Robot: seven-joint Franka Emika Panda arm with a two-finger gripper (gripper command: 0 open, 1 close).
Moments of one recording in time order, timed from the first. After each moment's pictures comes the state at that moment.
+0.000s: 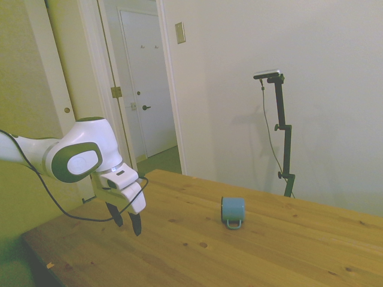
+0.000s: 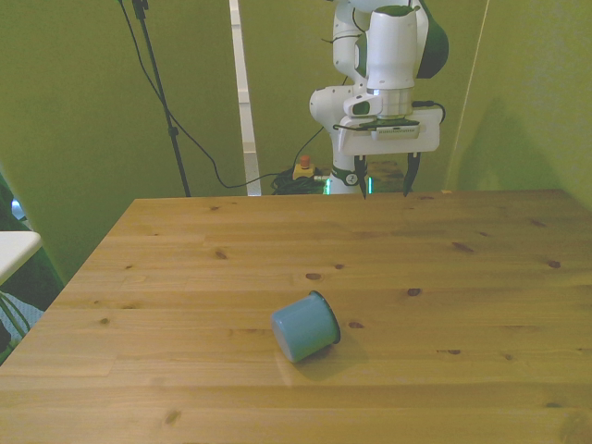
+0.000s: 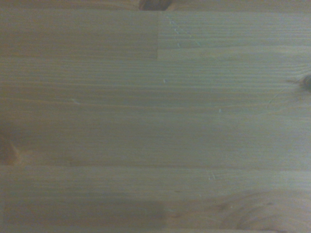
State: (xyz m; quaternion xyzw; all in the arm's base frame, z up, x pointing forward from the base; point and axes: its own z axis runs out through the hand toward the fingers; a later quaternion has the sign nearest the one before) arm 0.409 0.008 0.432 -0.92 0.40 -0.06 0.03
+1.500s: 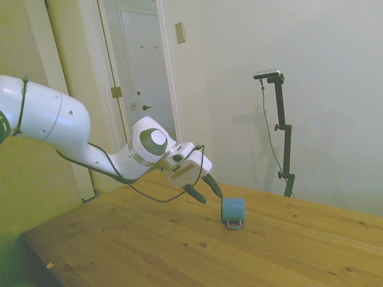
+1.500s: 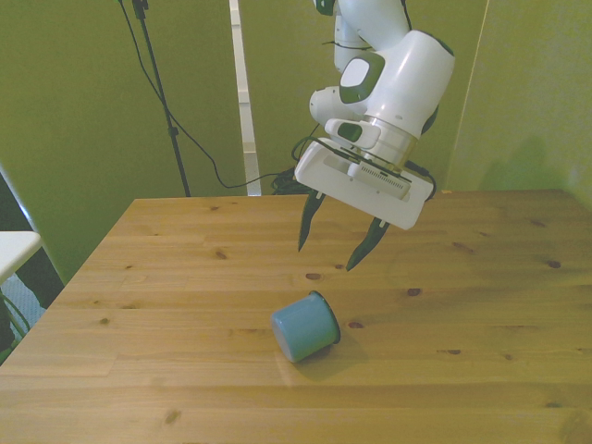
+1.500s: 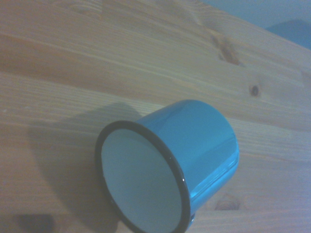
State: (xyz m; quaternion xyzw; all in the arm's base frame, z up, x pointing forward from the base) arm 0.614 -0.059 0.421 -0.86 0.38 -0.27 -0.20
